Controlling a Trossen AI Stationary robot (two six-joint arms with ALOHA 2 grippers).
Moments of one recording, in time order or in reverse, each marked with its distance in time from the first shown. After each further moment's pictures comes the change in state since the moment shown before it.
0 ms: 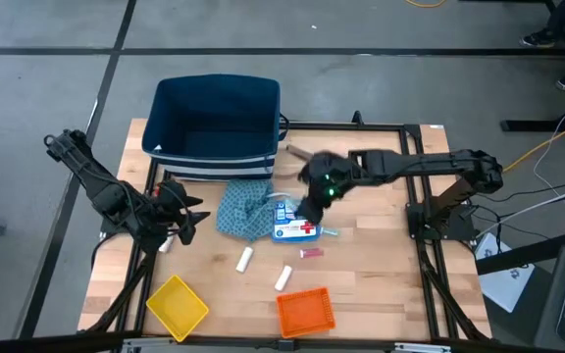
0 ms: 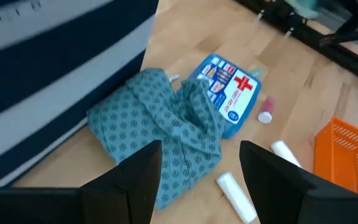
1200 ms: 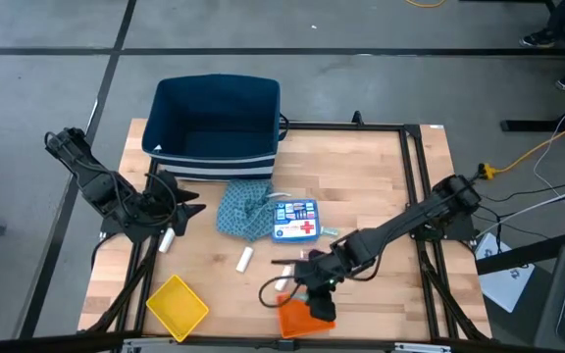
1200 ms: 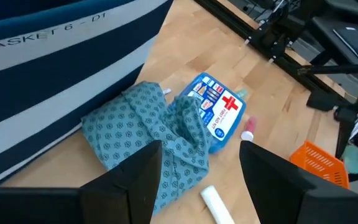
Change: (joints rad) left arm 0.000 -0.090 0.000 0.004 -0.026 -0.053; right arm 0.478 0.274 0.008 0.109 0.052 -0.028
